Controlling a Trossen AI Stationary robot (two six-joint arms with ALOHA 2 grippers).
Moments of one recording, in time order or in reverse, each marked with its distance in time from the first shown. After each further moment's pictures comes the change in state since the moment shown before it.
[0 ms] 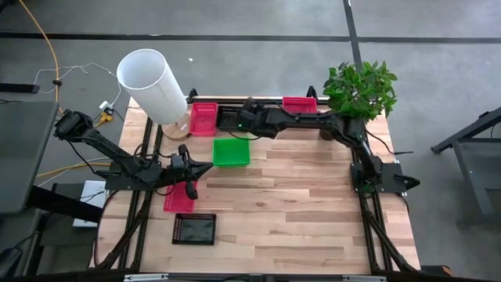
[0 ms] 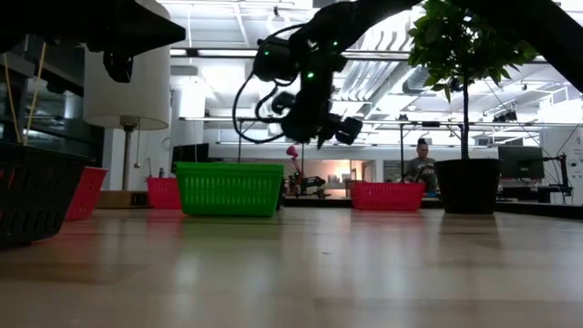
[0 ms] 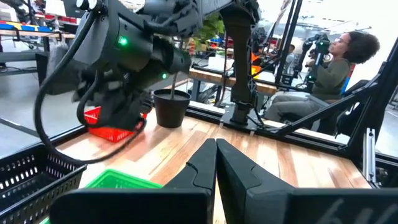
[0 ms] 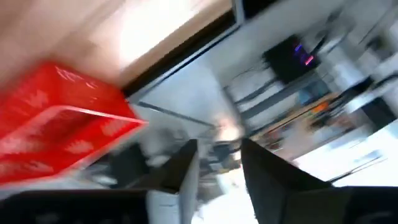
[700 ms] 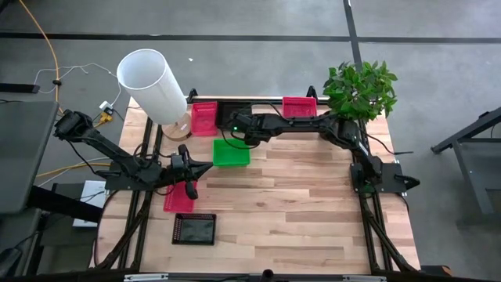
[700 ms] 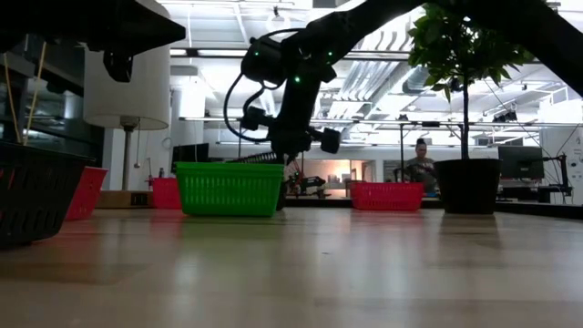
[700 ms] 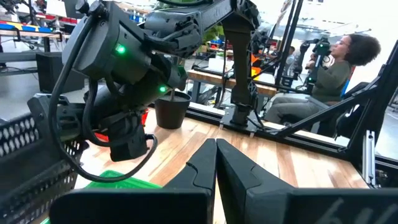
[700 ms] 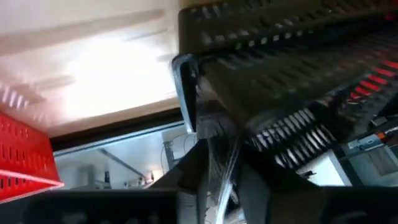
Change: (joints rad) left arm 0.000 0.000 0.000 0.007 -0.002 0.000; right arm 0.021 0.057 0.000 0.236 -0.257 -0.515
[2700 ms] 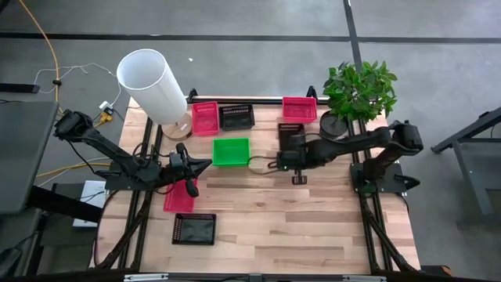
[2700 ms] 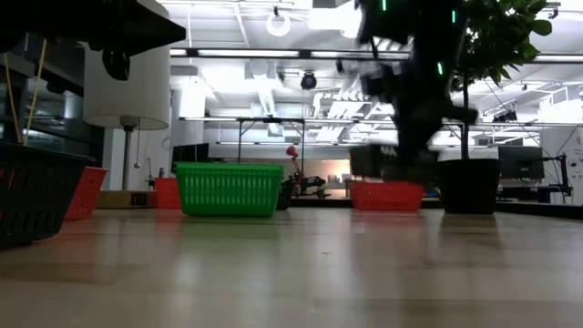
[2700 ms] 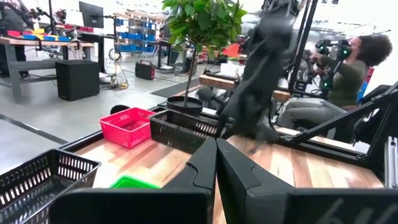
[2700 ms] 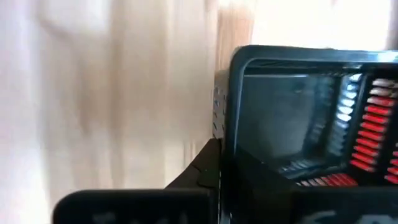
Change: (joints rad) left arm 0.000 0.000 0.000 0.026 -0.056 0.043; right arm 0.273 -0.628 -0.734 -0.214 -0.323 1.812
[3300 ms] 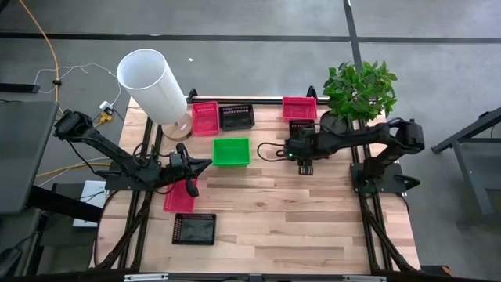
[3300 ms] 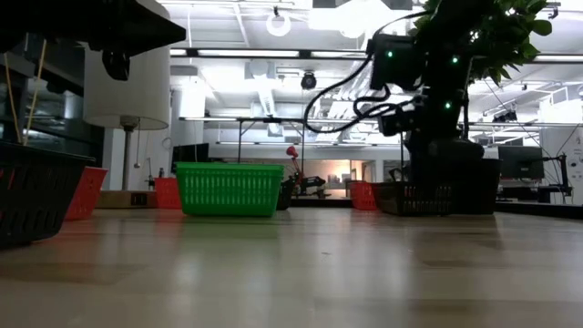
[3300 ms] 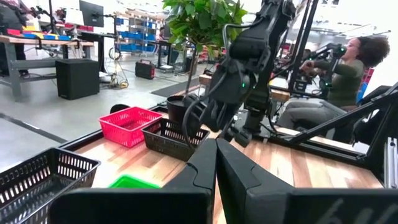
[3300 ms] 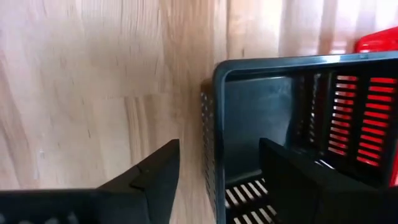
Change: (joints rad) left arm 0.000 0.000 0.000 -0.003 0.000 -0.009; right arm -0.175 -0.031 -0.192 0.110 -0.001 -0.062
